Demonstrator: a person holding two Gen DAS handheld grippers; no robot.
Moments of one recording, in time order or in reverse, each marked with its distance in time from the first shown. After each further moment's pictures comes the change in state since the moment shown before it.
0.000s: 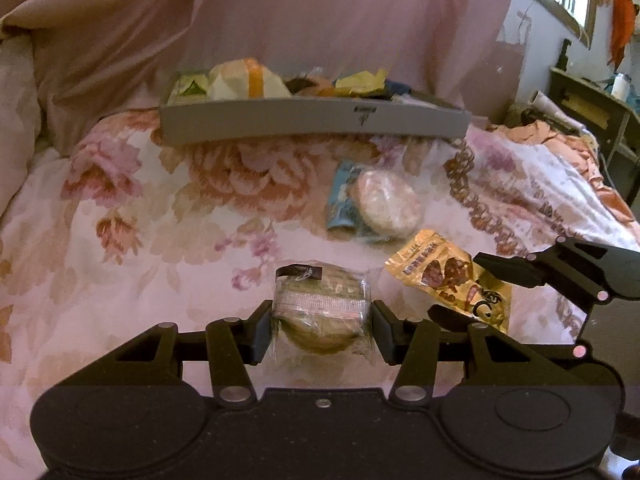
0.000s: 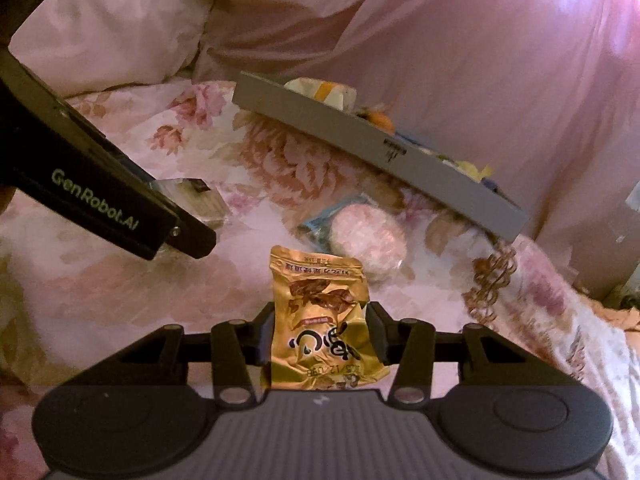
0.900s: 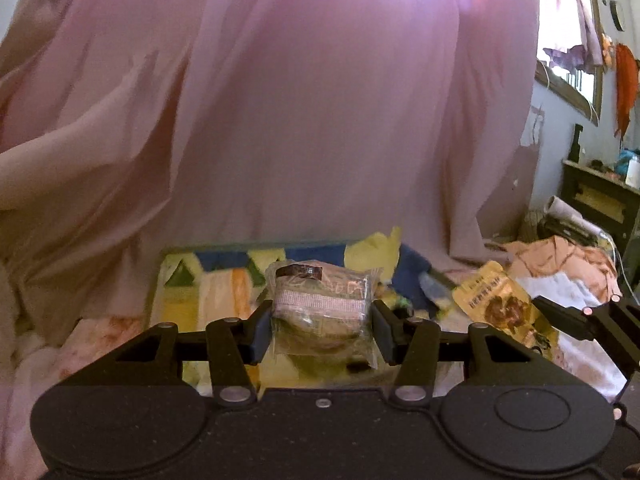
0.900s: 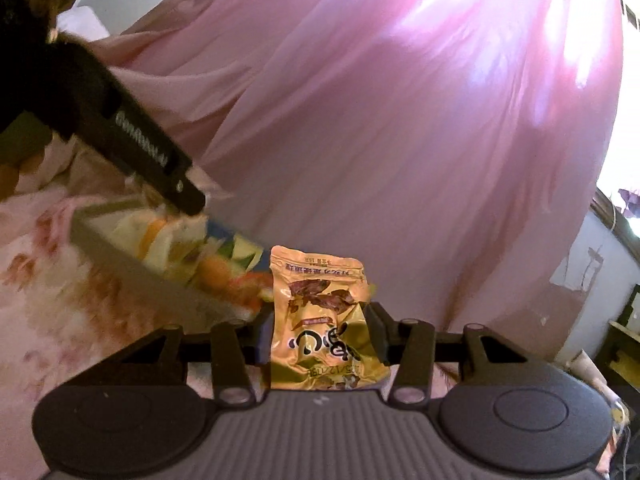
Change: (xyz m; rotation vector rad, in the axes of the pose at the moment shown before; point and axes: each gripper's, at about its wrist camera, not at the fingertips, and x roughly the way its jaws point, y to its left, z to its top) left arm 0.032 -0.001 0.181 0.002 -0.257 0.032; right arm 0.030 -0.103 0.087 0.041 -0.264 -0.231
